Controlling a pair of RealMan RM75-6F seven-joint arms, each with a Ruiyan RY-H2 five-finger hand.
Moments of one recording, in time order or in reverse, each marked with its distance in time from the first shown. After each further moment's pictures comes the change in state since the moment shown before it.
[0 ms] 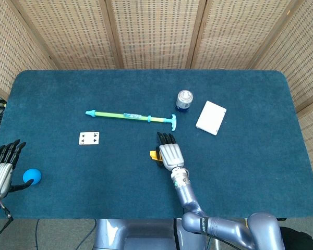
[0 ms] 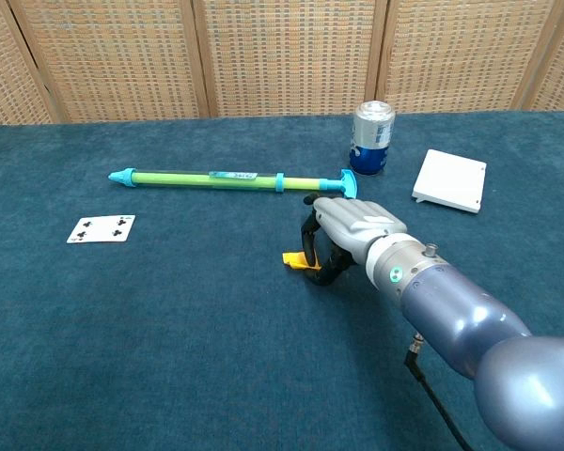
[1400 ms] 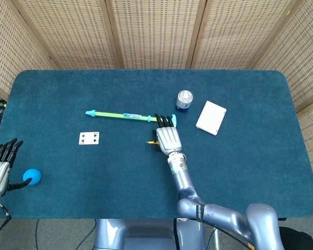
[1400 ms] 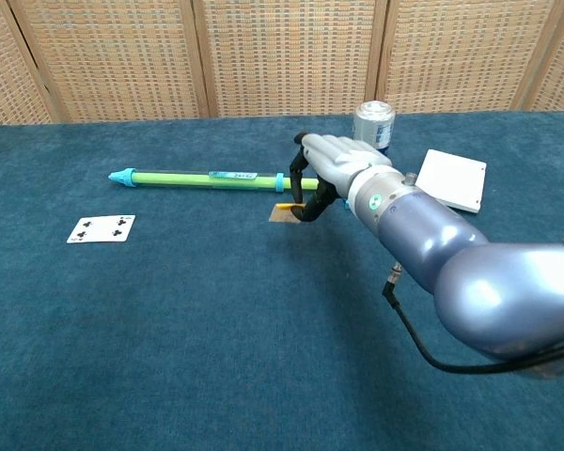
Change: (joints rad) left arm -0.003 0.005 -0.009 0.013 -0.017 -0.008 -0.033; right arm 0.136 0.036 0.131 0.037 0.027 -0.005 -0.007
